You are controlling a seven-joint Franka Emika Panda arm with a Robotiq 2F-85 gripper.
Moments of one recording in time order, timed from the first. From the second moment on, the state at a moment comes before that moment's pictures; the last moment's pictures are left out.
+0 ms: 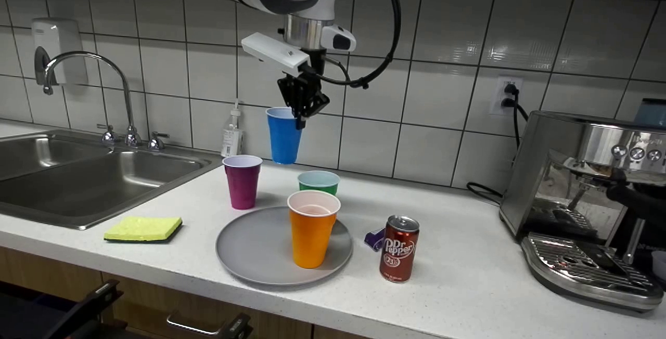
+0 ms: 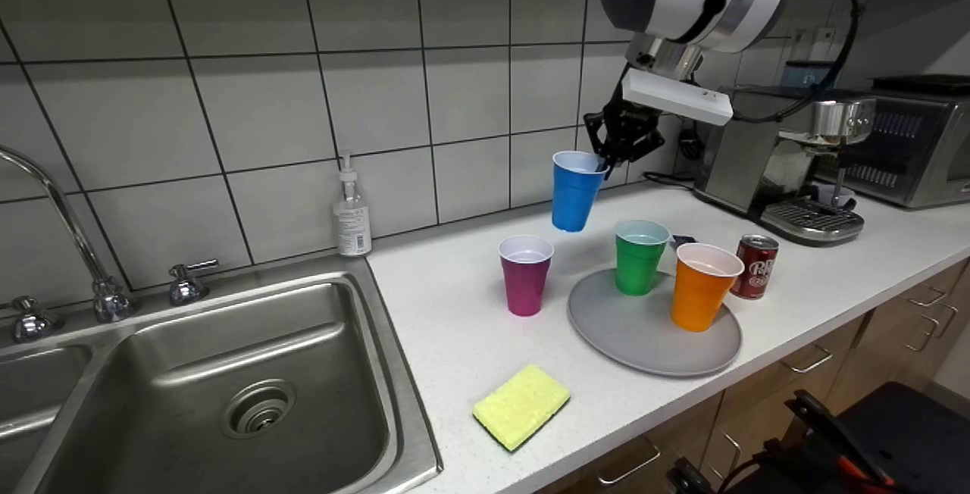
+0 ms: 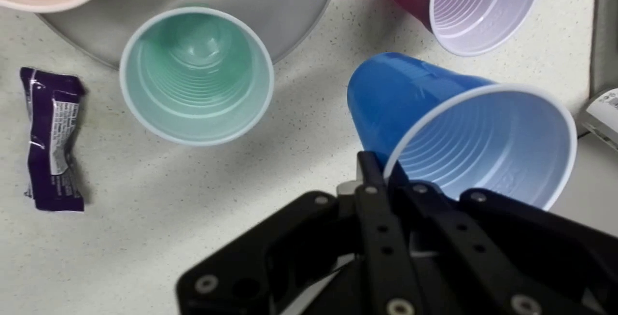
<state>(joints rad) -0.11 -0.04 -0.05 -2.42 0.37 2.65 -0.08</state>
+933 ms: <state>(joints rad) -0.11 -0.15 -0.08 -2.58 0.30 2.65 -0.10</state>
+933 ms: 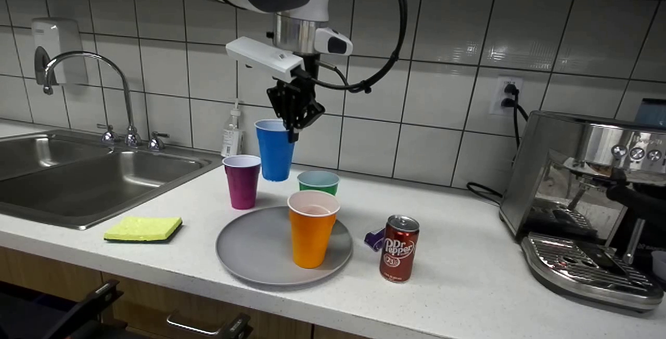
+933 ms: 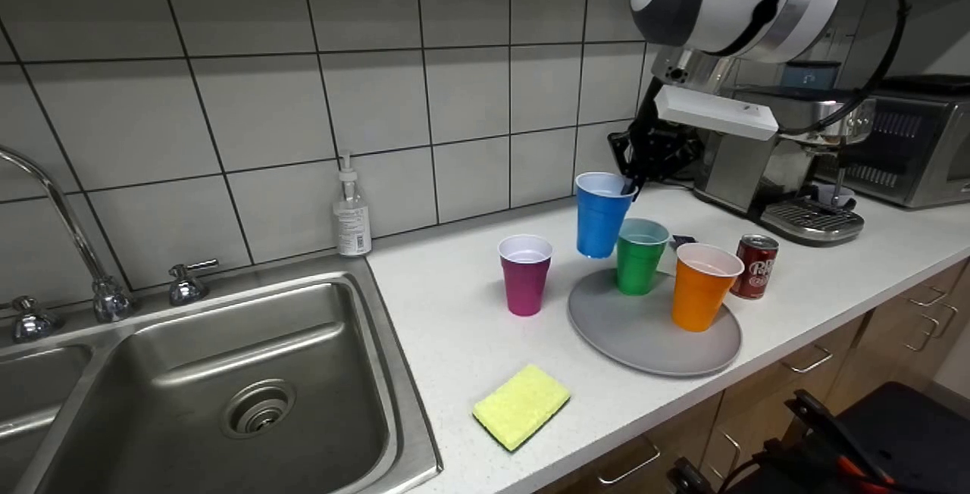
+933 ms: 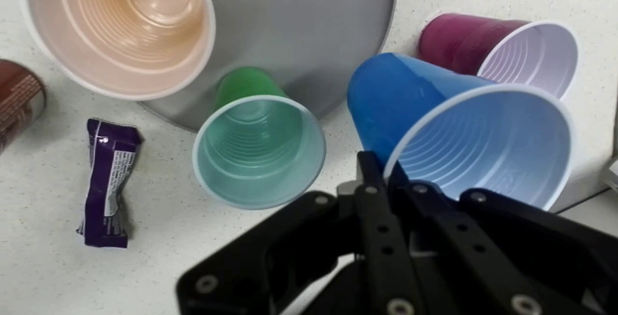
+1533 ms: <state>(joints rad) -0.11 -0.21 -0.09 -2.65 0.26 2.65 -0.10</state>
